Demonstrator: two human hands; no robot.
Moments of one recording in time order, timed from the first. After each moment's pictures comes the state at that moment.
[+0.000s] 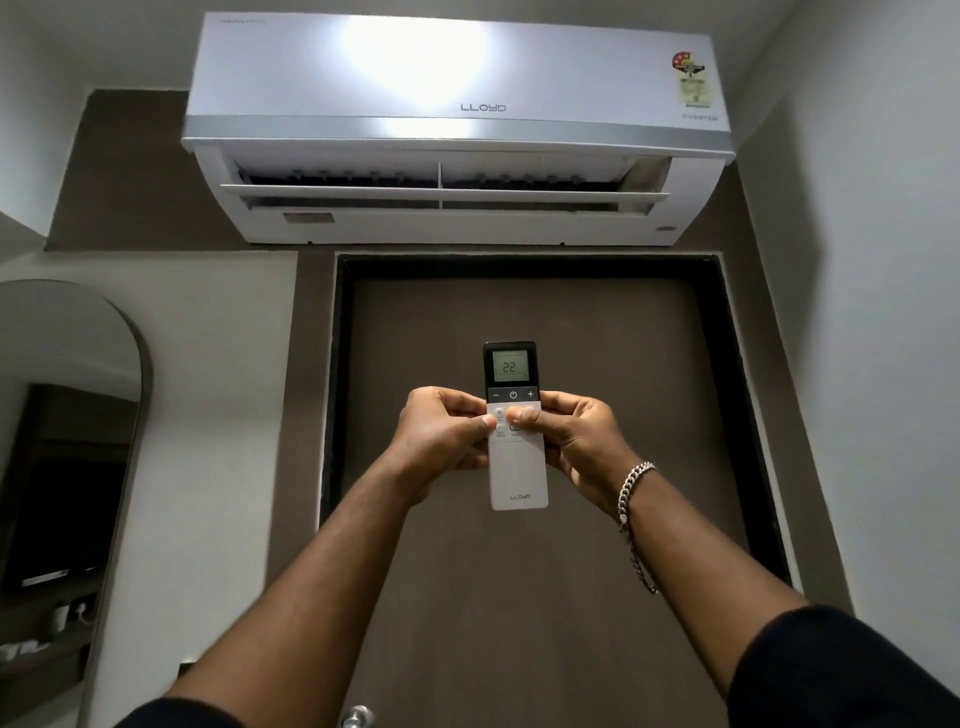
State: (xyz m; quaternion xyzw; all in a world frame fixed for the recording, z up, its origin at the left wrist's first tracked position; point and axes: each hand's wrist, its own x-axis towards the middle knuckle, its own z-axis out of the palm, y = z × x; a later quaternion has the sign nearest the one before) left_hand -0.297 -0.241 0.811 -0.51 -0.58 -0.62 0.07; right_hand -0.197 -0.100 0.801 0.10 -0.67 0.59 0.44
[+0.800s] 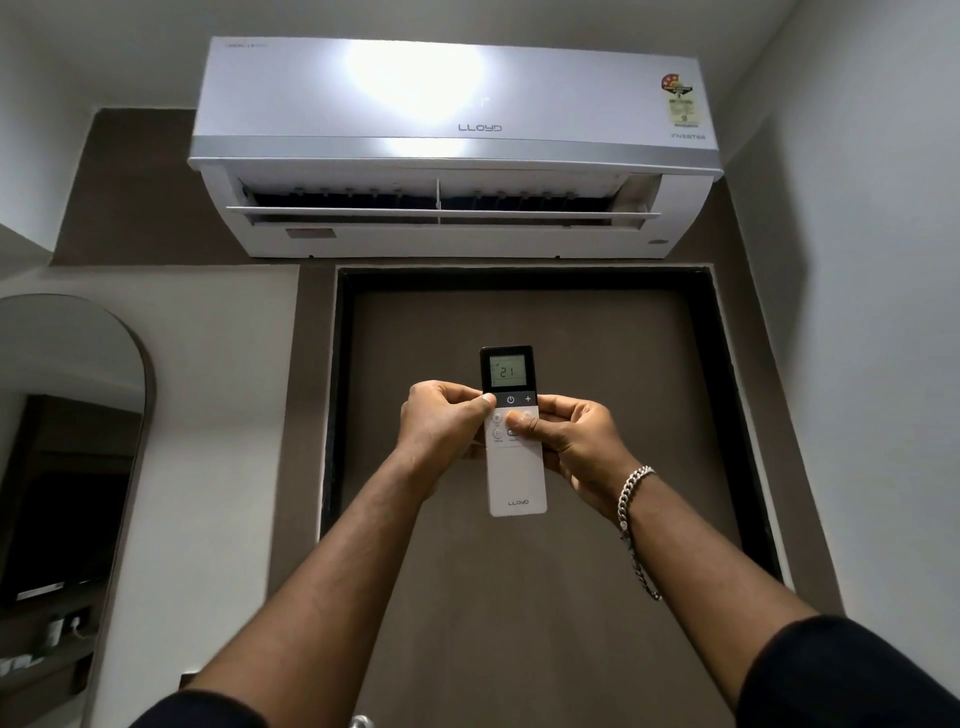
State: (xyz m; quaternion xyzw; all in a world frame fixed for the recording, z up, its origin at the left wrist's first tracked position) left_hand -0.277 -0.244 0.822 -0.47 -0.57 -0.65 0.14; right_hand -0.184 -0.109 0.805 0.10 -0.68 0.58 0.45
